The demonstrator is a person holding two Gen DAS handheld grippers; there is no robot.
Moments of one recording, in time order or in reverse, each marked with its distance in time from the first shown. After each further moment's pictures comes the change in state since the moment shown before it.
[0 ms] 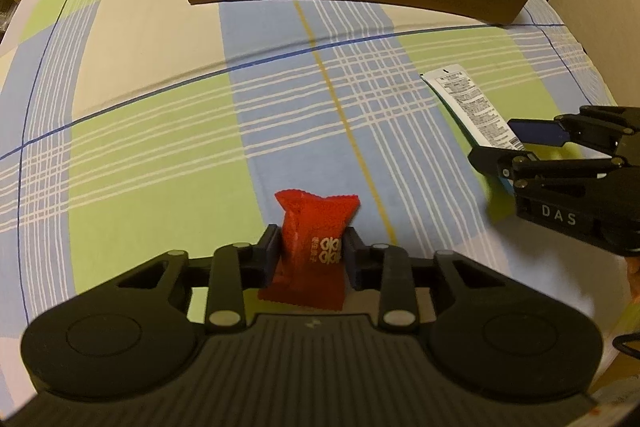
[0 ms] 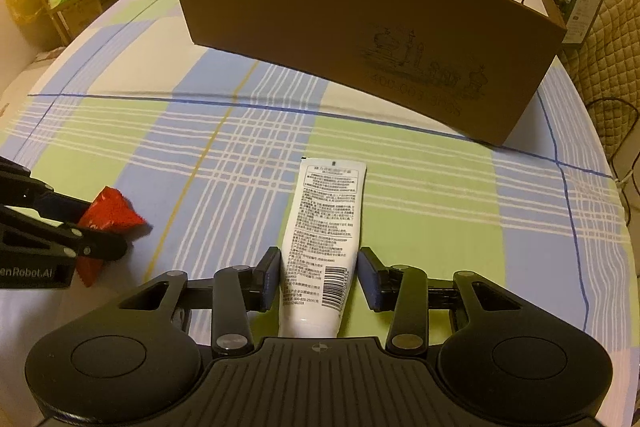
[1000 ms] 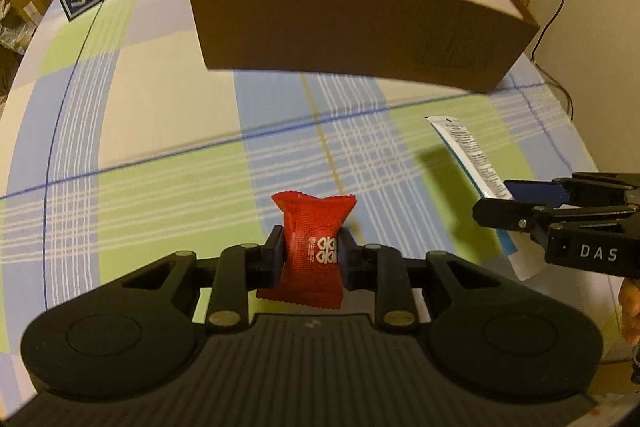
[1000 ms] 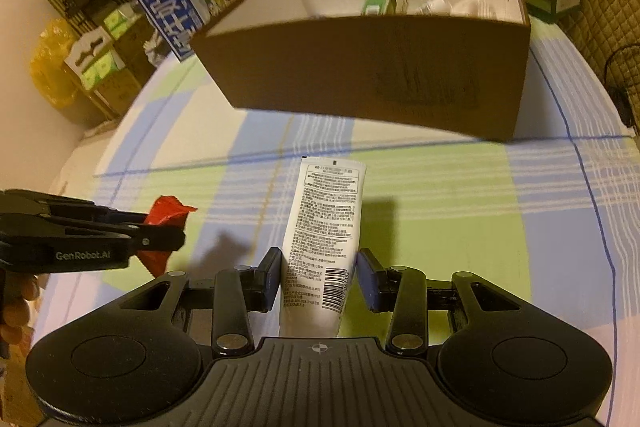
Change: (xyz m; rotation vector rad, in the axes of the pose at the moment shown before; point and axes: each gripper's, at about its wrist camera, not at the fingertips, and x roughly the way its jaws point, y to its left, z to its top) left arm -0.044 0.009 0.020 -0.032 -0.127 -0.033; right arm -0.049 -0.023 0.016 0.215 -0.079 0.235
